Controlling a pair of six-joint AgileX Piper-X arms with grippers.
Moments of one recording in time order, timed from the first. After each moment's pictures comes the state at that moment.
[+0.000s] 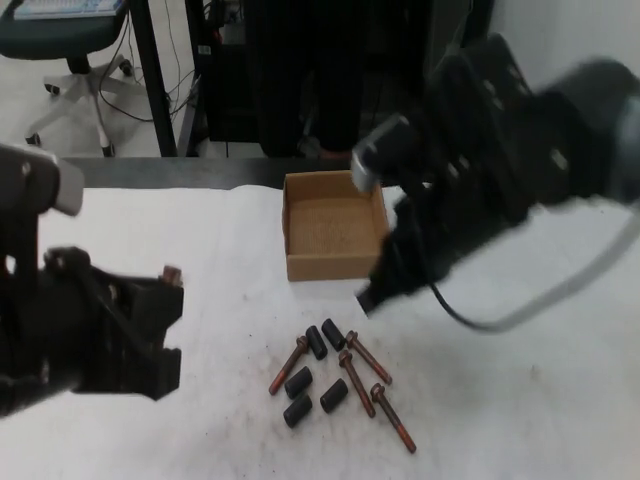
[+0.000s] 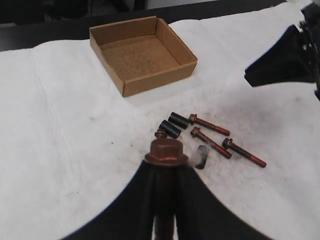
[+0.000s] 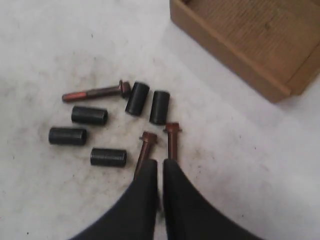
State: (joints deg) left arm -22.0 38.8 -32.8 30.5 12.1 -4.1; right arm 32.6 91.4 -69.7 41.8 -6.3 -8.9
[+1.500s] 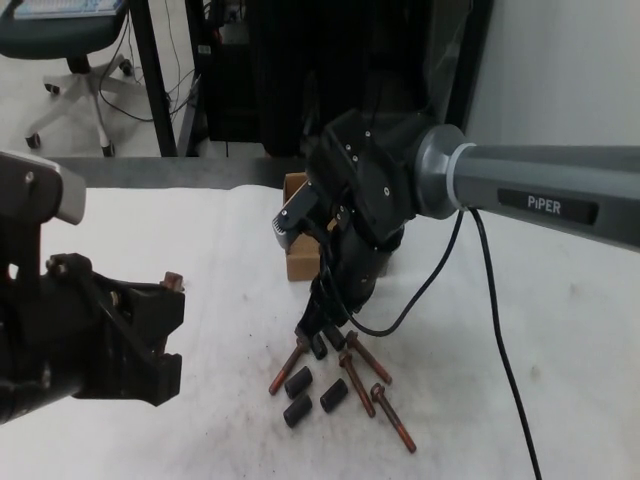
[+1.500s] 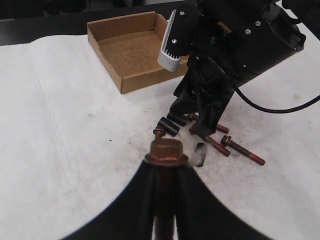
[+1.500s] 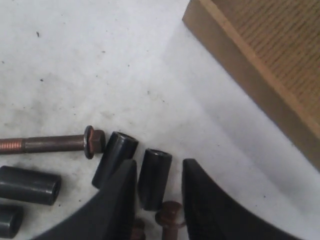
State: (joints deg) left arm -22.0 38.8 -32.3 30.5 12.5 -4.3; right arm 37.0 113.7 -83.0 41.6 1.4 -12.8
